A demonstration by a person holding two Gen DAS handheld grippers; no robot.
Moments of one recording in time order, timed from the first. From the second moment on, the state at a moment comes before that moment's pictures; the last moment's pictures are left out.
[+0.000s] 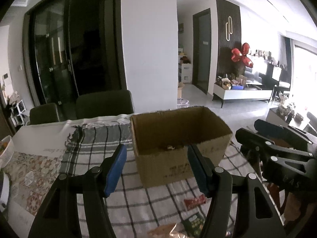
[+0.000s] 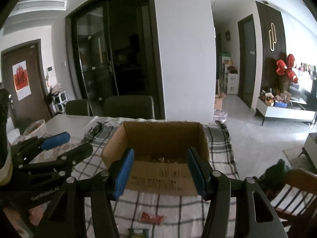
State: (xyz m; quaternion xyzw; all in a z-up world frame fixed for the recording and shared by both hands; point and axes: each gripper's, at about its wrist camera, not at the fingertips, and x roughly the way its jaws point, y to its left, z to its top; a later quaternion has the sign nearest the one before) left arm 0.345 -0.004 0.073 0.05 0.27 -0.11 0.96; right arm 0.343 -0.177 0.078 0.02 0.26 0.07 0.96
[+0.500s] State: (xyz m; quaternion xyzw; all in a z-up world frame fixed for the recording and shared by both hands) left arm 0.284 -0.003 0.030 0.07 0.29 -0.08 0.95; right arm 0.290 -0.186 0.035 0.03 0.30 0.07 0.95
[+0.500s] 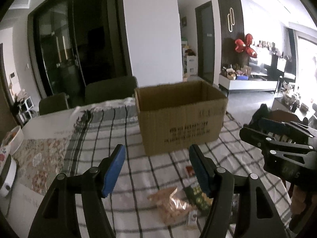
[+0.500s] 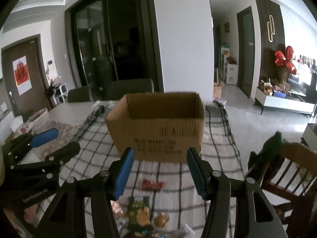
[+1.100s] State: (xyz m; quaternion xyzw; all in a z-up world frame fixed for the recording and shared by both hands) left arm 0.273 0.003 -0.051 0.03 0.39 -0.08 0.92; right arm 0.271 -0.181 -0.051 0.04 0.42 0.08 0.90
